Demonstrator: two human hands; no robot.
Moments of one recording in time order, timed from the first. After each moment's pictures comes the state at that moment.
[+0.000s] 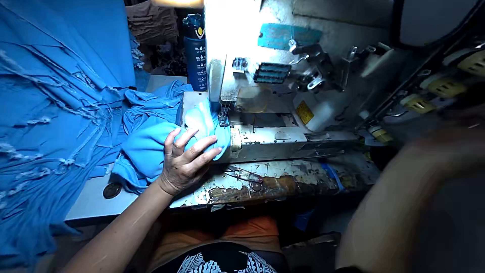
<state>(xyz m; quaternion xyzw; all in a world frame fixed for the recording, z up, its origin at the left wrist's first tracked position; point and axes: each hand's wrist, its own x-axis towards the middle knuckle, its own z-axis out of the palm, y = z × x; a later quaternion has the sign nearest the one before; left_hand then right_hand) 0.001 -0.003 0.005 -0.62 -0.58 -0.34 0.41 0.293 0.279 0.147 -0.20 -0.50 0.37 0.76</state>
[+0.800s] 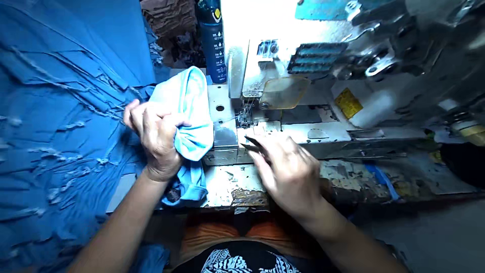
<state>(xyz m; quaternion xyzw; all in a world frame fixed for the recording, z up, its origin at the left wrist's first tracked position) -0.030 -0.034 0.074 -0.49 -0.64 -0.34 0.49 0.171 0.130 0.068 -0.07 -0.89 0.04 0.45</state>
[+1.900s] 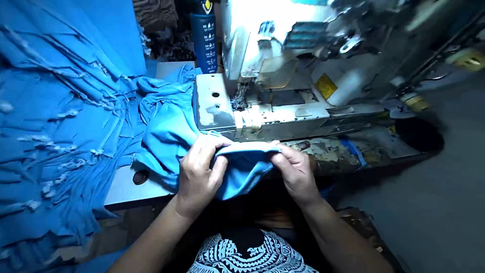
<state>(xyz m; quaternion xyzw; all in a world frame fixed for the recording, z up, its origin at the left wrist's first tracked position) 0.068 -0.040 0.044 -0.52 -0.67 -0.50 0.19 0.212 0.118 0.032 -0.04 -0.78 0.47 0.42</state>
